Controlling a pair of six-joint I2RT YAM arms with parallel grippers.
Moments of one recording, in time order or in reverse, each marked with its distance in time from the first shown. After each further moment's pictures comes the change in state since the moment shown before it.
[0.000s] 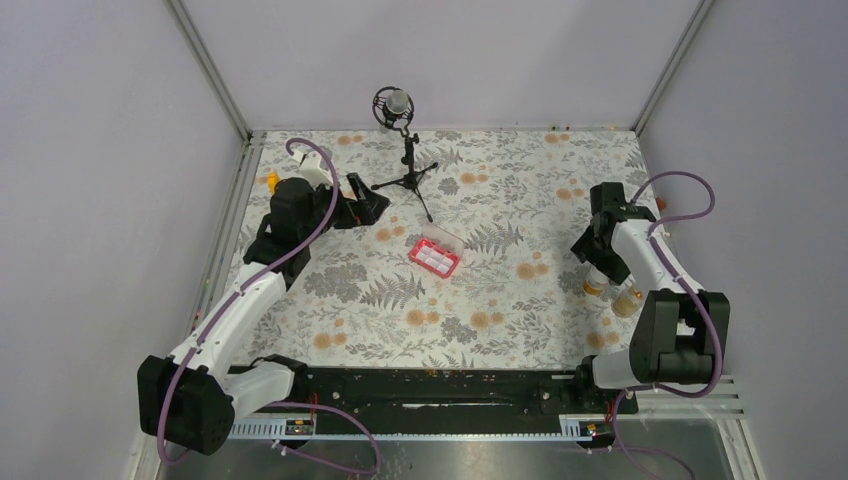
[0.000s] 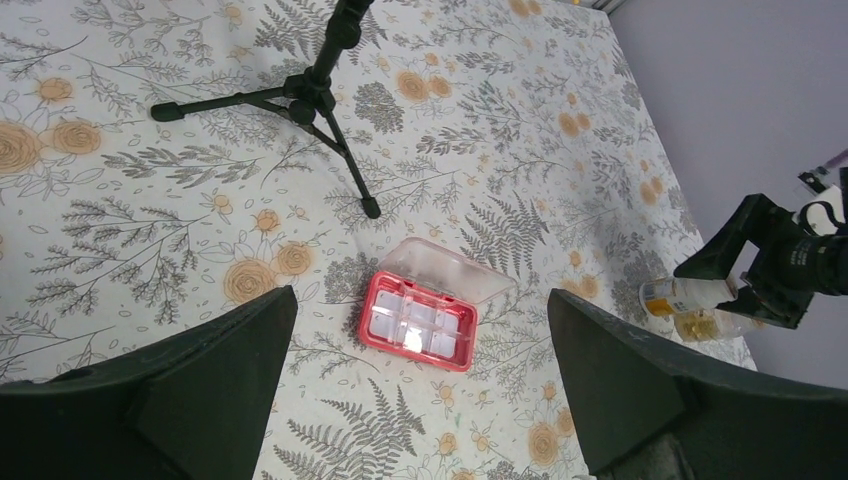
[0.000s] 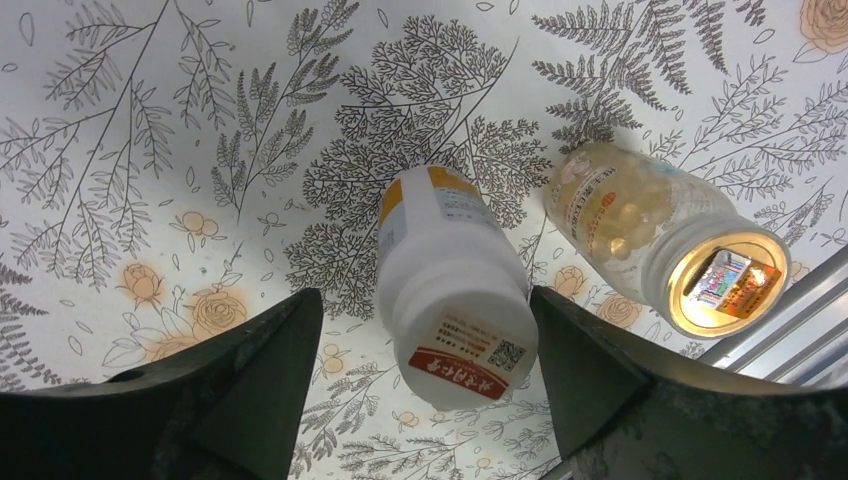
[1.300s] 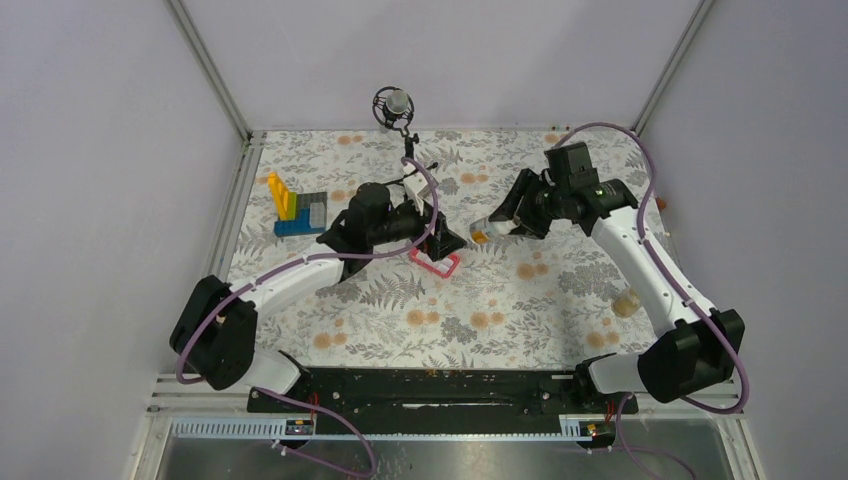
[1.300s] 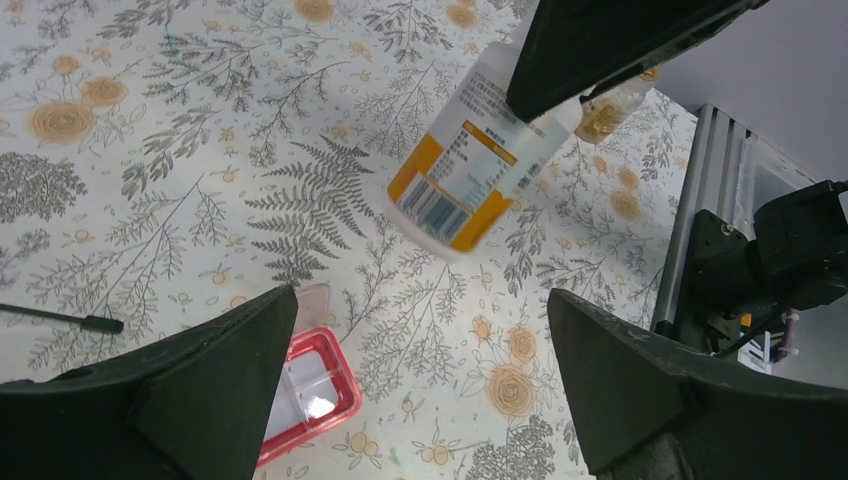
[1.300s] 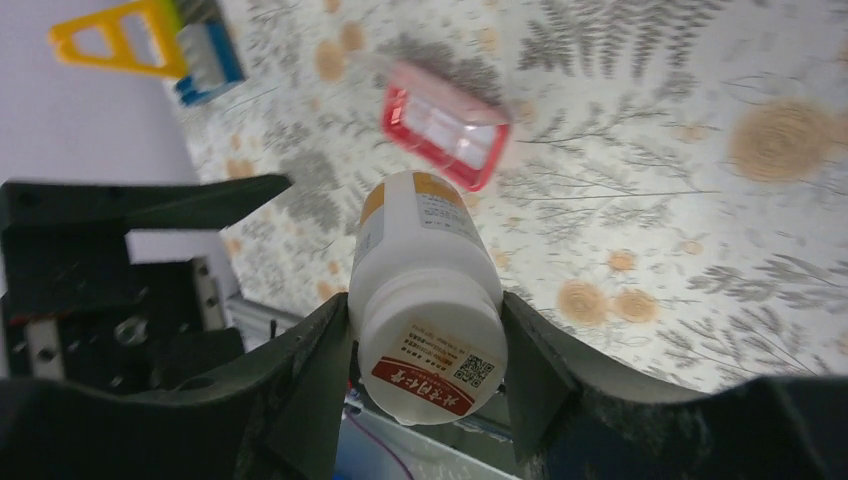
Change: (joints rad) left arm -0.355 0.323 0.047 0.319 0.261 0.284; right arm 0.343 -0.051 0.306 0.036 -0.643 0.058
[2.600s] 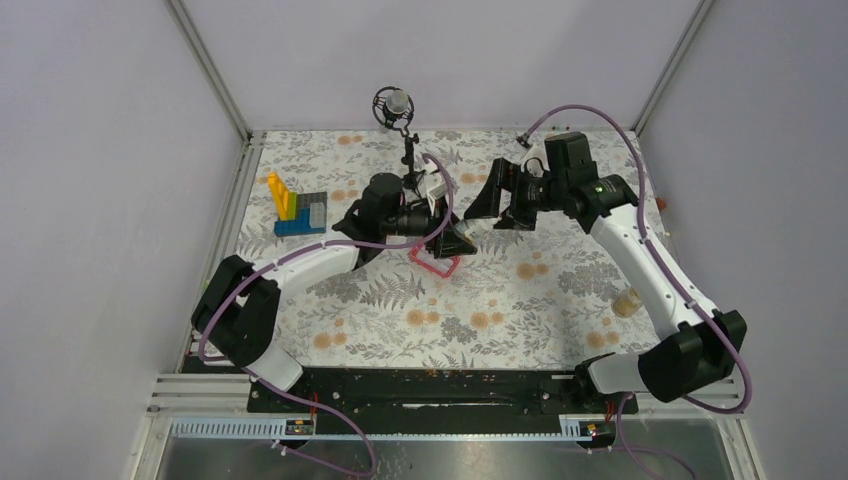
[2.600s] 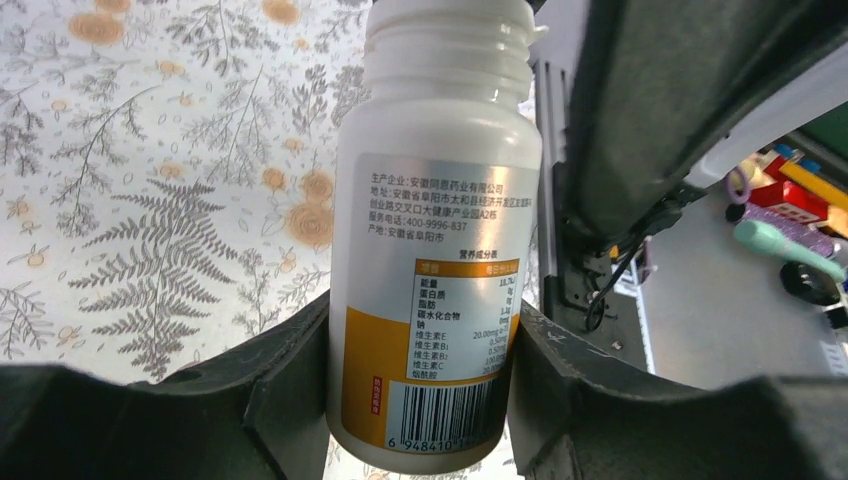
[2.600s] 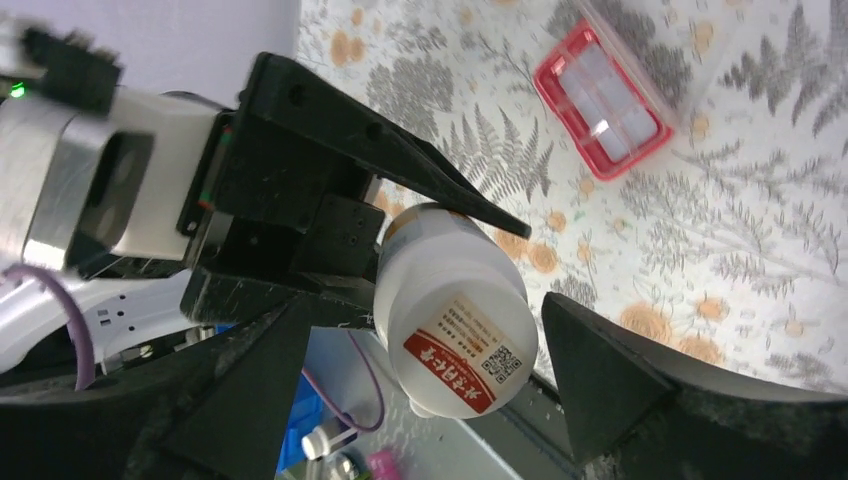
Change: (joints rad) left arm -0.003 0.156 0.111 0.045 0.352 0.000; right arm 0.050 0.030 0.087 0.058 -0.344 -0.203
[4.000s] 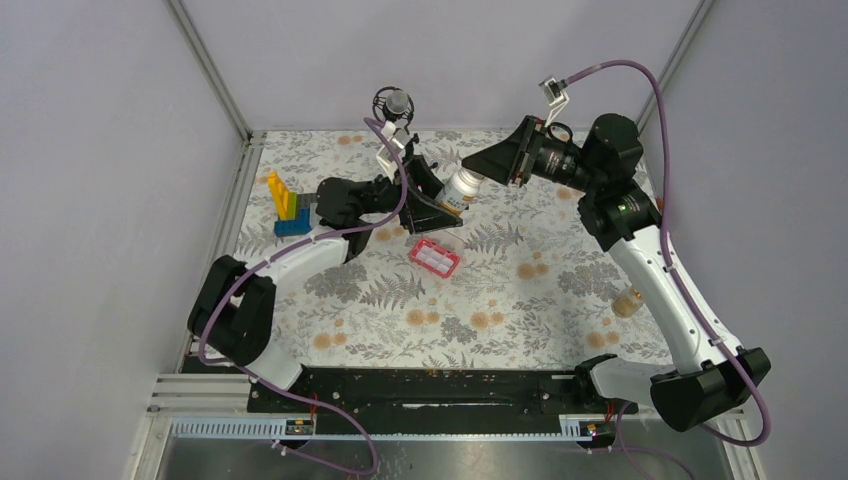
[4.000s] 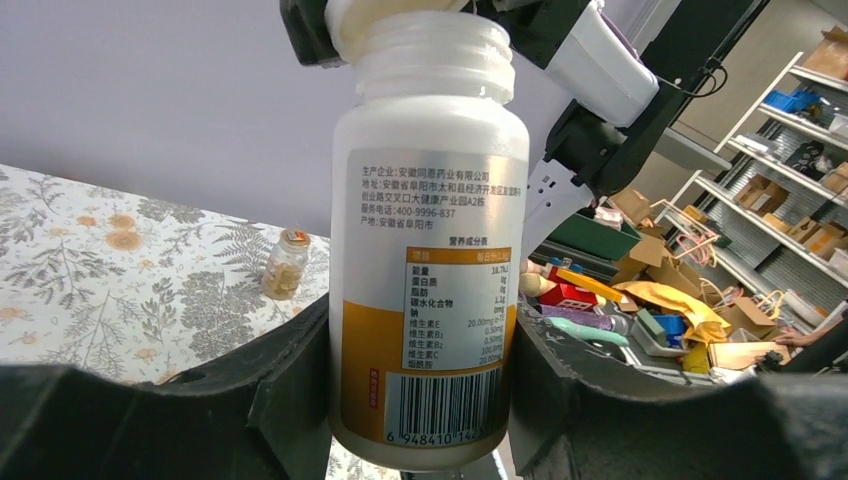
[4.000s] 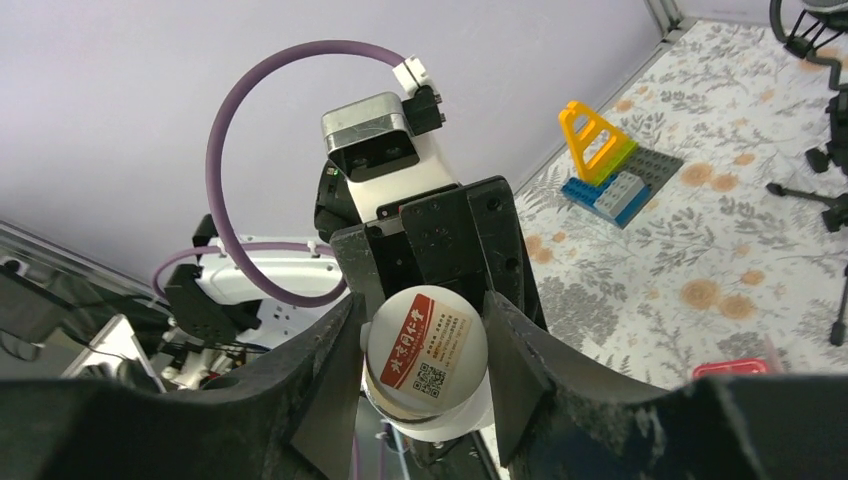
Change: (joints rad) left arm 0.093 -0.004 -0.005 0.937 0.217 -0.867; right arm 0.013 -0.158 -0.015 0.713 -0.167 0.156
